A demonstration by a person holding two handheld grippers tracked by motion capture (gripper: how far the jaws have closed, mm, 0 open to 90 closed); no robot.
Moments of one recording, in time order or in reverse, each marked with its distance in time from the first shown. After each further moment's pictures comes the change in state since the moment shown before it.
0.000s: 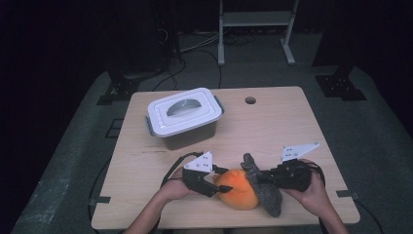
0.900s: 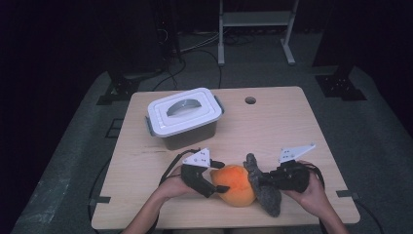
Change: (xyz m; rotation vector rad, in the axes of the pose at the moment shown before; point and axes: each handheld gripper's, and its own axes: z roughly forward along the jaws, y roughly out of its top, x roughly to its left) left arm 0.010 -0.008 -0.002 -0.005 -0.002 -0.067; right arm -0.009 -0.010 0.010 0.062 0.003 0.027
